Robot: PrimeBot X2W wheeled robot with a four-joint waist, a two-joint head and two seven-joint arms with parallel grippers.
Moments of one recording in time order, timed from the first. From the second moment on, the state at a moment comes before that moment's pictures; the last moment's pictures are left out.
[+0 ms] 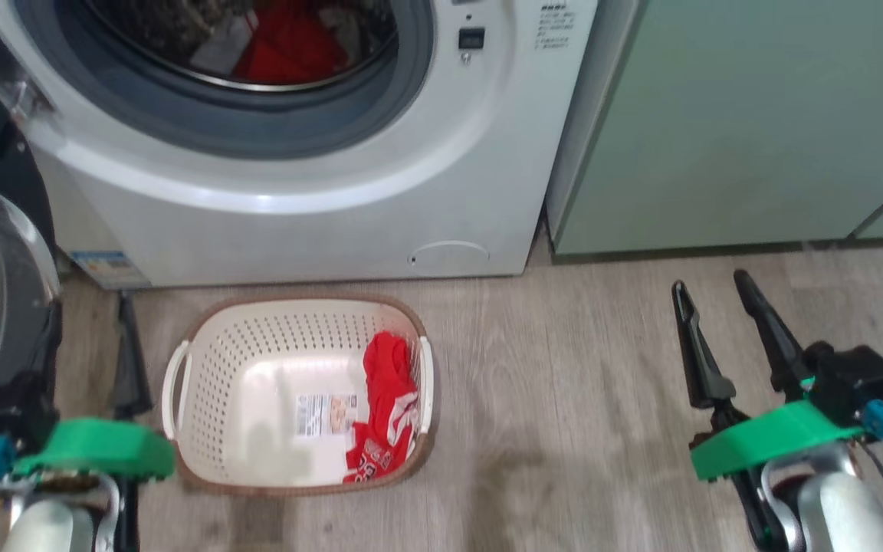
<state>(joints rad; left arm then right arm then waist) -0.05 0.24 -0.03 0.07 -0.32 0.13 -0.26 -0.02 -0.05 0.01 0.01 0.19 0.13 -0.14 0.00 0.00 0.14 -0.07</state>
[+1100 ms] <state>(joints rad) 0.17 0.18 -0.05 -0.07 -0.27 0.13 -0.24 0.10 -0.05 -0.01 -0.03 0.19 0.13 -0.10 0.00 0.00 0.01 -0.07</state>
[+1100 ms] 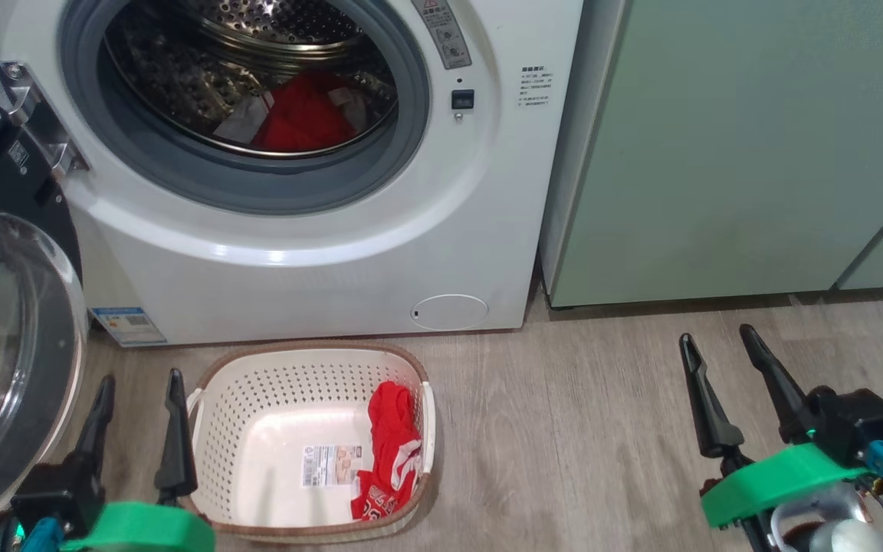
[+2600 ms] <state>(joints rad) -0.40 0.12 -0.23 0.44 -0.32 -0.04 -0.15 -0.16 -0.05 -0.01 -0.11 0.19 0.13 -0.16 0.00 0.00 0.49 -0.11</state>
